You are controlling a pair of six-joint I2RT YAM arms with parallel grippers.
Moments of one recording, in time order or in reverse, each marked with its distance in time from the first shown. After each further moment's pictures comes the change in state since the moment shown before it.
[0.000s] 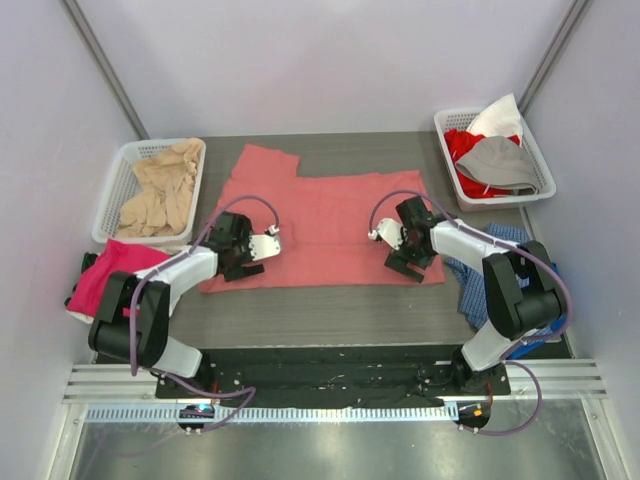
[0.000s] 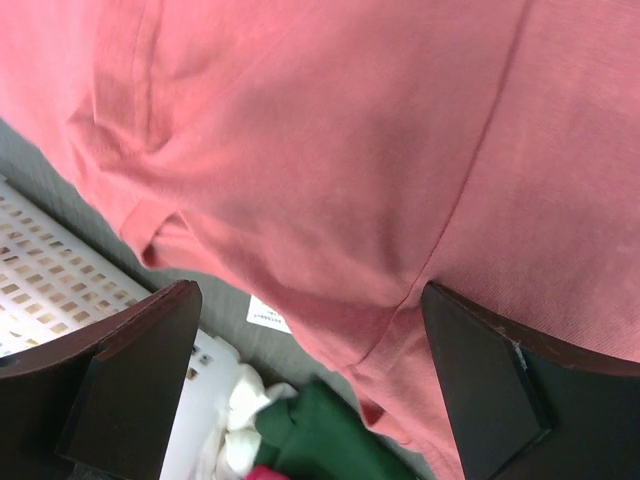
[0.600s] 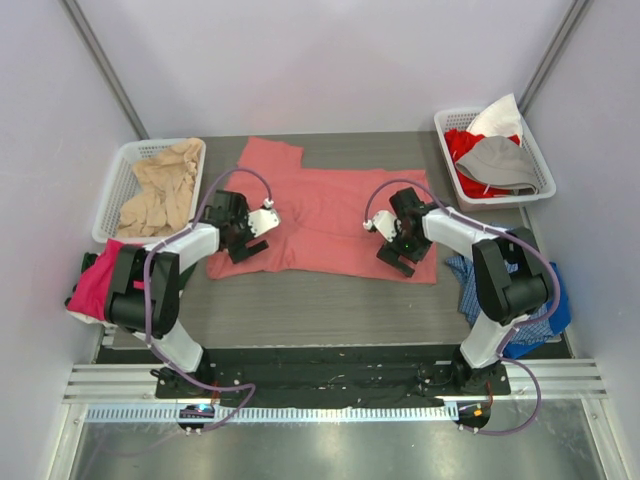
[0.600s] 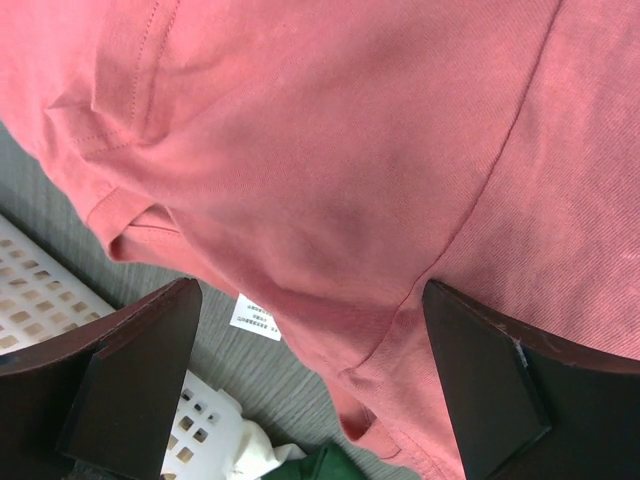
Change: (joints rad) left arm 0.064 0.167 0.189 -0.019 0.099 -0.142; right arm 0.006 0.110 0.136 -0.081 -0.056 0.103
